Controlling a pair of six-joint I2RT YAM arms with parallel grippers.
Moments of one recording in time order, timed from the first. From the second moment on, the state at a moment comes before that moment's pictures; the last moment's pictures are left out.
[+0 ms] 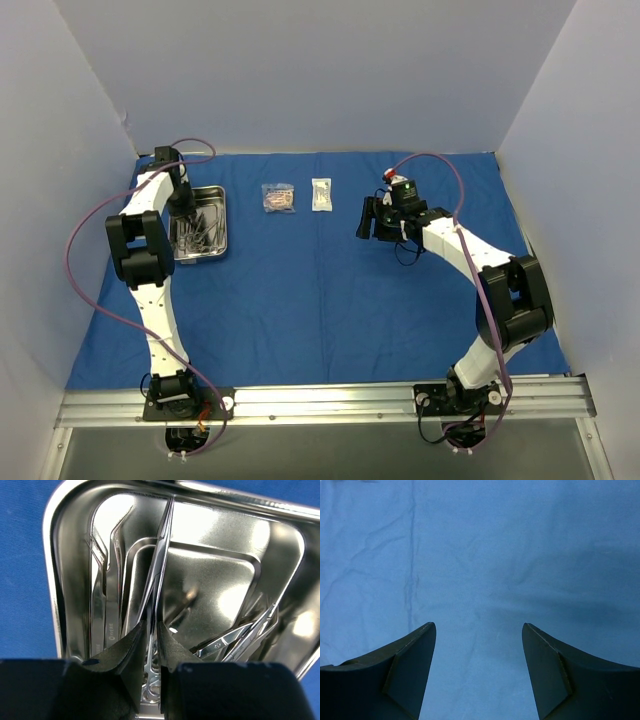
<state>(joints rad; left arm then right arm) 0.12 2.33 1.98 -0.83 -0.03 -0.20 0.35 1.66 1.12 -0.28 -0.12 0.40</state>
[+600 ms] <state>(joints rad) 0.12 2.34 1.98 -0.83 -0.03 -0.20 0.37 1.63 1.10 -0.28 -0.10 0.41</state>
